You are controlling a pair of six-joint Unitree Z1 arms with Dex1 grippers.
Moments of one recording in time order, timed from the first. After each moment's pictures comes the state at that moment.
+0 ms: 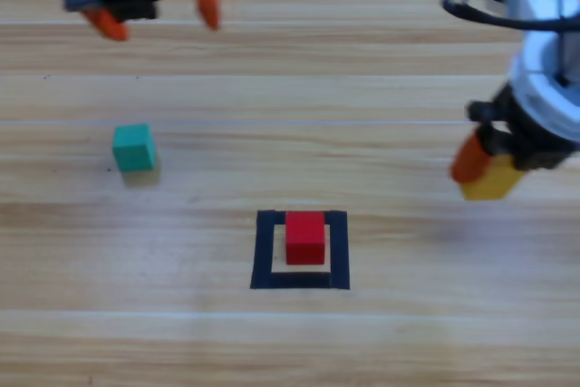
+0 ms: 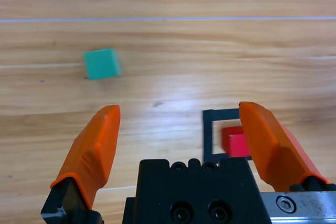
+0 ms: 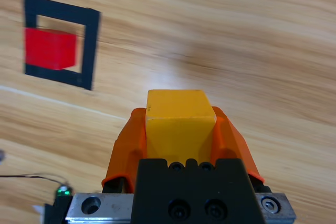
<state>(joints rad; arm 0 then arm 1) -0.59 1.86 -1.75 1.00 0.16 -0.65 0.78 1.82 -1.34 0.78 -0.01 0.57</state>
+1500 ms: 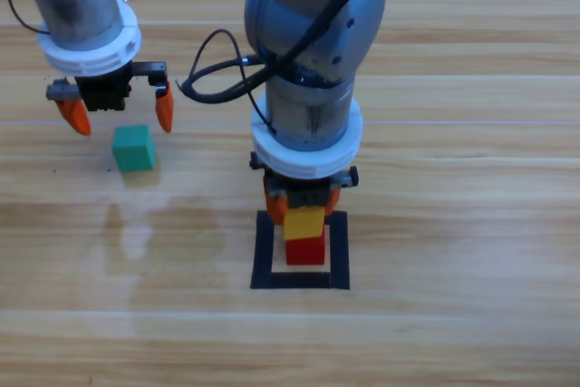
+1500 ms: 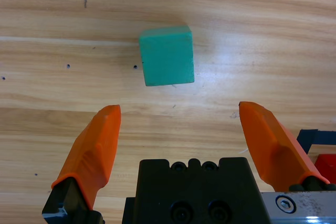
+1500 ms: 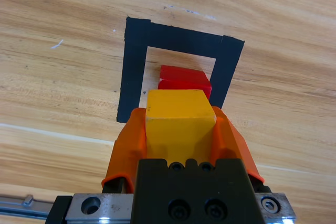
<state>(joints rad) -0.40 2.10 -1.69 1.02 0.07 -0.54 1.03 2.47 -2.28 1.27 -0.08 0.83</state>
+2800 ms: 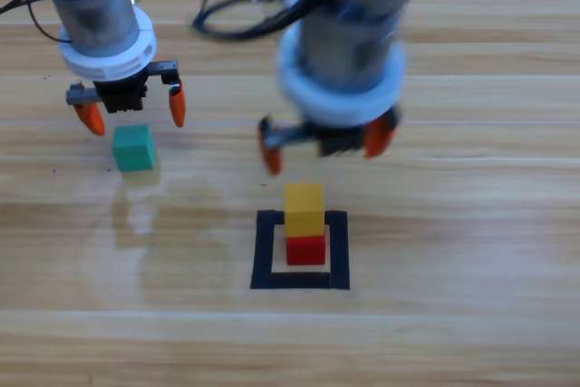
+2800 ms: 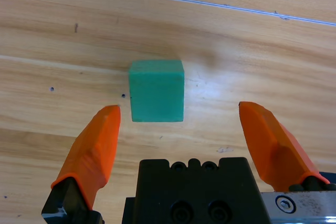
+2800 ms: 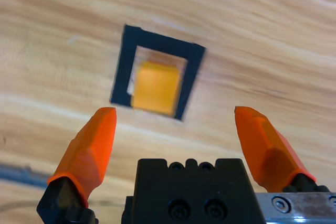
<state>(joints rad) -0.40 2.15 -1.69 0.94 0.09 -0.63 1.03 2.30 -2.21 1.29 -0.15 0.73</state>
